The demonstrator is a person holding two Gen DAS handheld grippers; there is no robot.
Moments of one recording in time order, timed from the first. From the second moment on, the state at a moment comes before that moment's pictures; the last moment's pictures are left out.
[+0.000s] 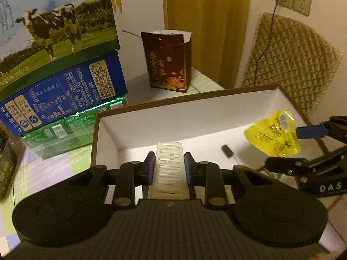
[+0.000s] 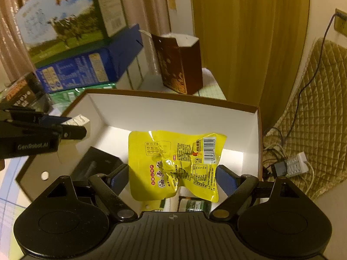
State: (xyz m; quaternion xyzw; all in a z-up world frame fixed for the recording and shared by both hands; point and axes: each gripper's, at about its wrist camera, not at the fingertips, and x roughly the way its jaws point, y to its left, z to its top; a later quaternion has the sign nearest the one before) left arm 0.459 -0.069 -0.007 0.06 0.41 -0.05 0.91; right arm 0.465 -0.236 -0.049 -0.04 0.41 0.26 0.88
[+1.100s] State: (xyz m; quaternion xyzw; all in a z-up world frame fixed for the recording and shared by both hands) left arm 0.506 -0.048 -0.036 0.06 0.44 -0.02 0.90; right arm 0.500 -0.199 -0.073 -0.05 0.39 0.28 0.88
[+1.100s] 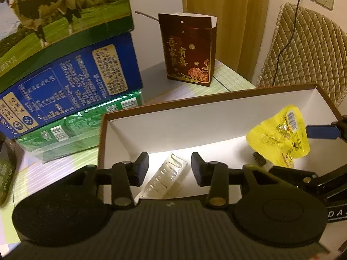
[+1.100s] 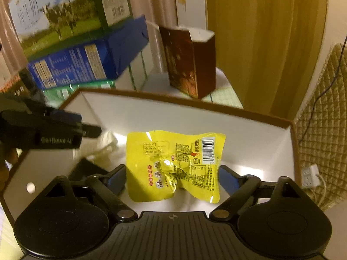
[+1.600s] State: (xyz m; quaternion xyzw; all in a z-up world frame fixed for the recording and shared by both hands) left arm 0.464 -0.044 -0.017 0.03 0.44 -0.02 0.90; right arm 0.467 -0.218 -0.057 -0.06 0.39 0.29 0.87
